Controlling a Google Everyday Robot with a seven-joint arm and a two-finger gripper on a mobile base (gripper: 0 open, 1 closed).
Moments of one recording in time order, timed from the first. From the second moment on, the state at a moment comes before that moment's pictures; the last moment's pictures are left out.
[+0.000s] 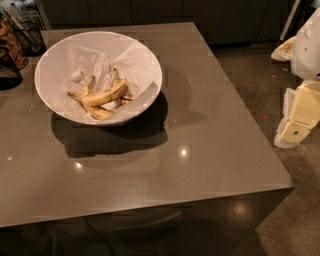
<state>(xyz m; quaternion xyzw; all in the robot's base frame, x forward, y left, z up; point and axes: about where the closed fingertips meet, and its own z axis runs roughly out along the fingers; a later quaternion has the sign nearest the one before) 0.438 -0.217 0.976 -0.60 0.78 -0.03 0.16</state>
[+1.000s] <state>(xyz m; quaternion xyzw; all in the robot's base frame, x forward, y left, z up) 0.482 -0.168 0.959 -0.65 0.75 -0.10 0.10</state>
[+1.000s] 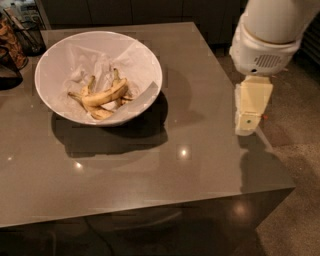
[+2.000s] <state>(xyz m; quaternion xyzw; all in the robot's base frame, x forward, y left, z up) 0.514 -0.129 0.965 -0.70 0.69 -0.15 0.08</state>
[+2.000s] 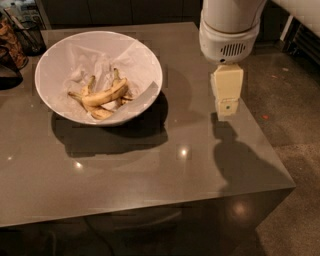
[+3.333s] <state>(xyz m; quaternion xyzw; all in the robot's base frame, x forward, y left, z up) 0.560 -0.066 0.983 -0.78 0.60 -0.16 0.08</state>
